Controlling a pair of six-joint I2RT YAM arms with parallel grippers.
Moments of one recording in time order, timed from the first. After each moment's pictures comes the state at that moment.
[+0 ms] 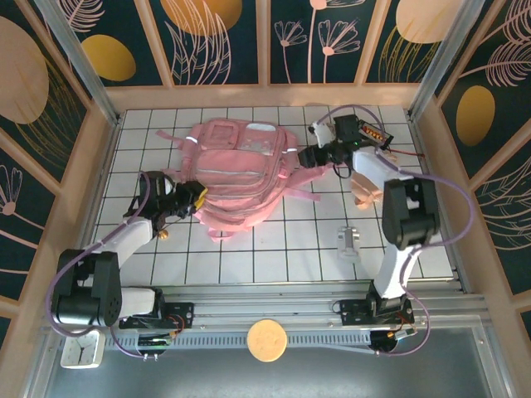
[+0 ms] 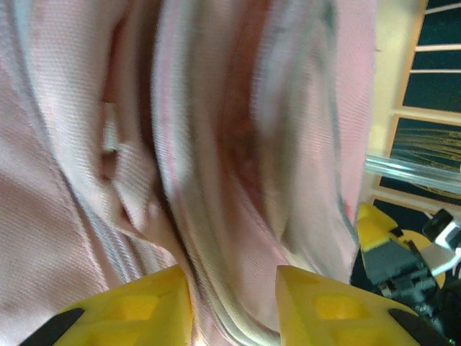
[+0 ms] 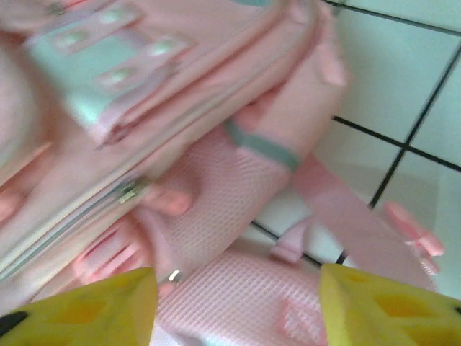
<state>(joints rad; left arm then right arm) -0.09 1.29 0.58 0.06 0.56 -1.21 0.25 1.81 1.28 -0.26 -0.50 -0.19</state>
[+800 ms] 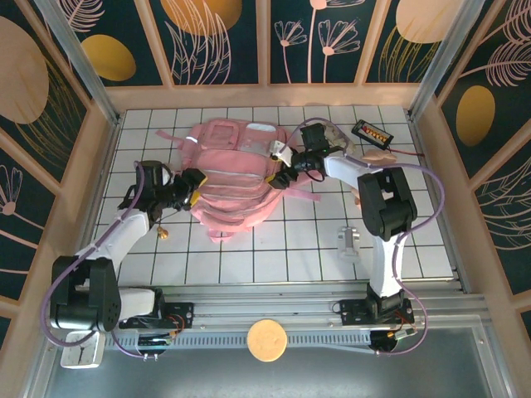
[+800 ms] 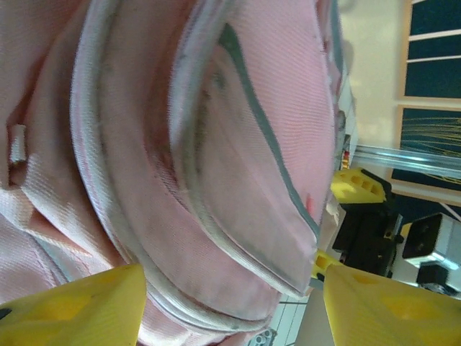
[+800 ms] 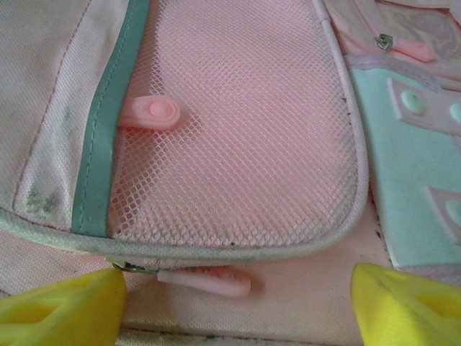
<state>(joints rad) -0.08 1.29 0.70 -0.11 0.54 -1.12 0.41 2.03 1.41 -0.21 -0.77 -0.77</state>
